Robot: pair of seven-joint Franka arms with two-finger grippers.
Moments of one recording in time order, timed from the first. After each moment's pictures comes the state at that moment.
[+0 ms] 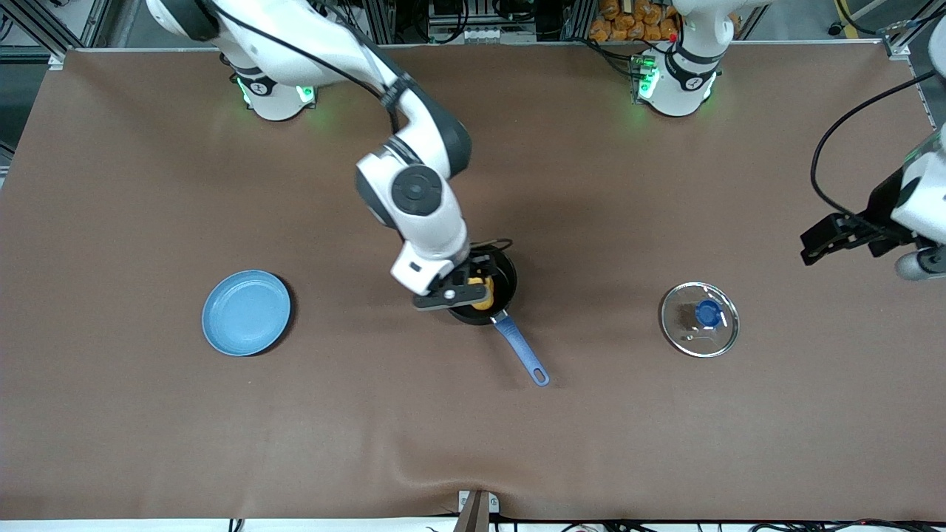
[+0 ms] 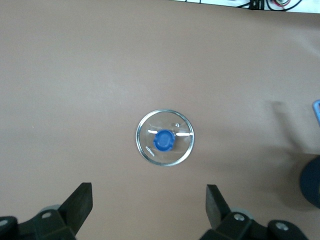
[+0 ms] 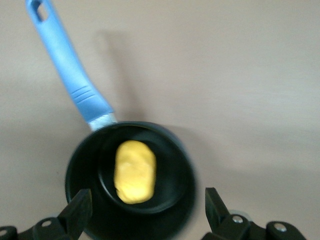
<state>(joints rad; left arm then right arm) 0.21 0.15 -0.32 -1.44 0.08 1.67 -0.22 0.61 0.64 0.05 -1.32 0.02 2.03 0.55</state>
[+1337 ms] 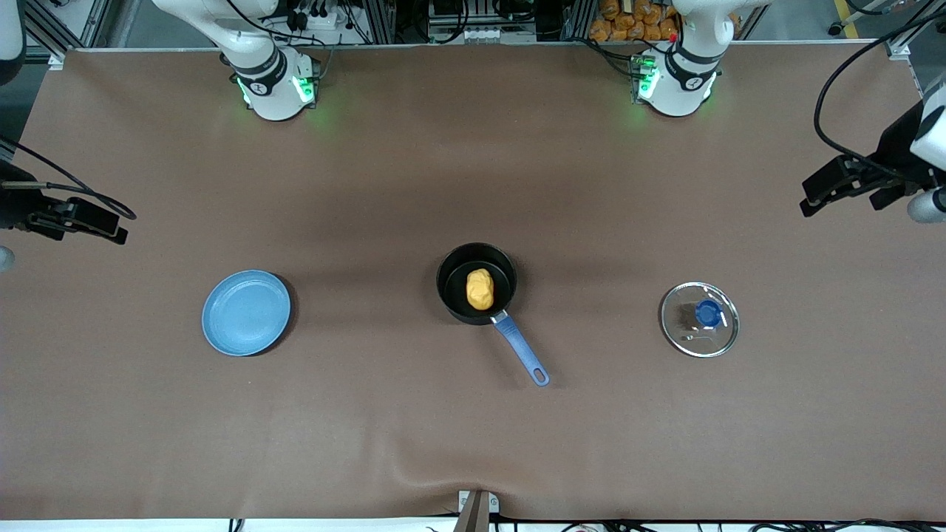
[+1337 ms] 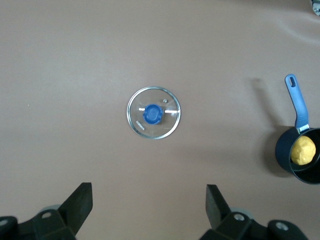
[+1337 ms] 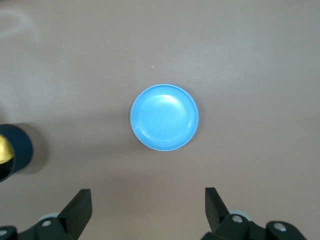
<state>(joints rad) 0.21 0.06 -0.33 -1.41 0.03 1.53 -0.22 -0.05 0.17 0.05 -1.36 0.06 1.50 0.08</state>
